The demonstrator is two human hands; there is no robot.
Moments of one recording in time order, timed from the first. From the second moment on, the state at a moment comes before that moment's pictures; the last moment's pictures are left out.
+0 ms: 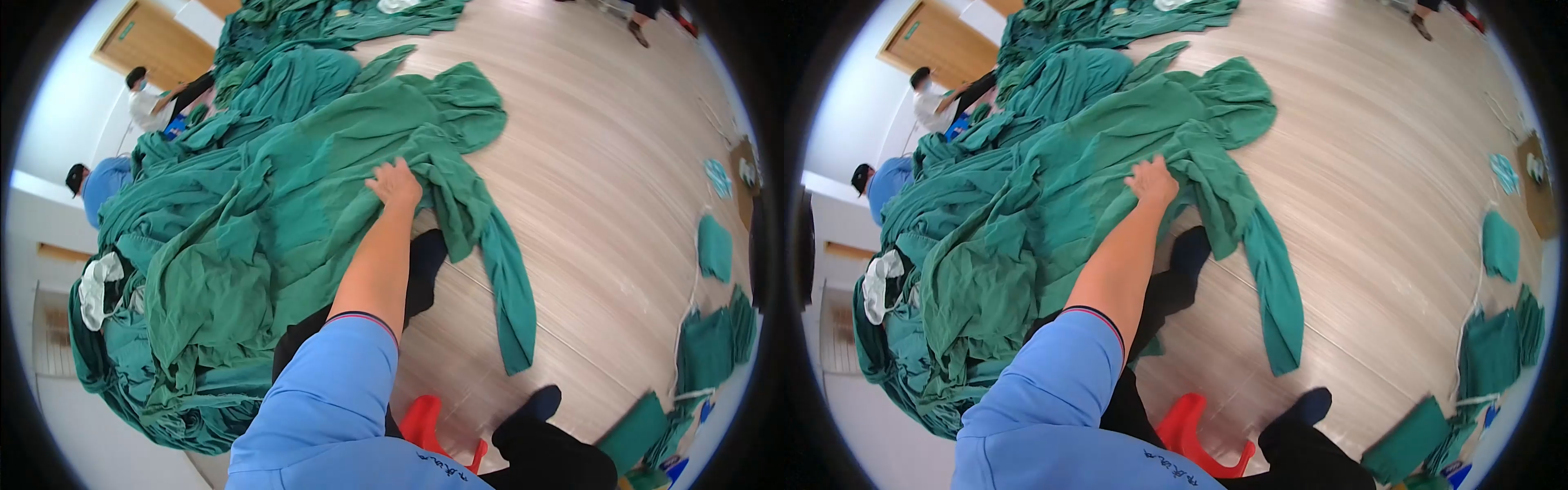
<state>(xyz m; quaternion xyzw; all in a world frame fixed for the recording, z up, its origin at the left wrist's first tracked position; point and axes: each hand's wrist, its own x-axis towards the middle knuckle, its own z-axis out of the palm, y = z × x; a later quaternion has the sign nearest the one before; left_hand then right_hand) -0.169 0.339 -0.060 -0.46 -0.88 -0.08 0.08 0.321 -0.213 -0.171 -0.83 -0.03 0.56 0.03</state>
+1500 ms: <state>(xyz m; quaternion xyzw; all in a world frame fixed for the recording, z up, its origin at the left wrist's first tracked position) -0.487 0.028 0.219 -0.43 -0.61 -0.66 -0.06 -0.061 0.319 -0.056 -0.44 -0.88 0.12 -0.12</state>
